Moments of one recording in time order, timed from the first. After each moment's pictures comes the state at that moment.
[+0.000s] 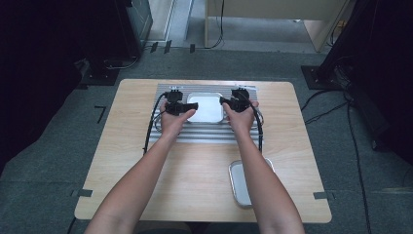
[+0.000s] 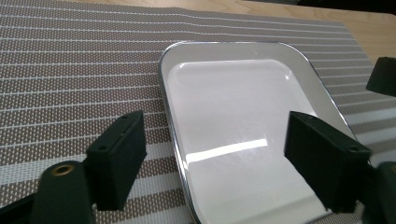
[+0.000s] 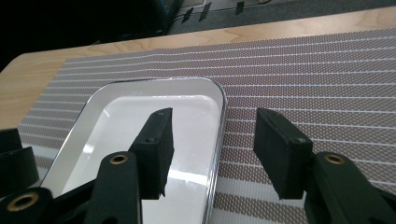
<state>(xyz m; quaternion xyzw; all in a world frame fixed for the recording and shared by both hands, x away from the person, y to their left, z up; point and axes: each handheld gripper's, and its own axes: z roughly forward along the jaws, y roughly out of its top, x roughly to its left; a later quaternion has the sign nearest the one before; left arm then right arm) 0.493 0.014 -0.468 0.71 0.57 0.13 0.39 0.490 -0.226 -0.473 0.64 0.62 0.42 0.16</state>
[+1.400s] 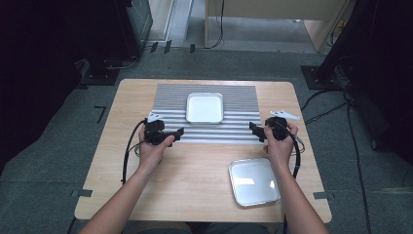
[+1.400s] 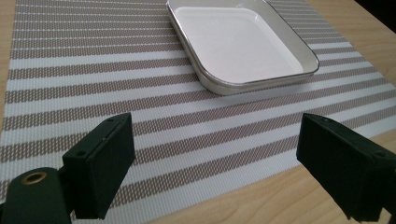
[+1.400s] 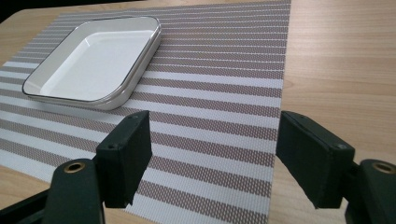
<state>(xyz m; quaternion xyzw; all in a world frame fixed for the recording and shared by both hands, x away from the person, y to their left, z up) 0.380 0.080 -0.475 0.72 0.52 0.14 0.43 0.369 -0.328 -0.473 0.60 0.65 0.42 0.20</state>
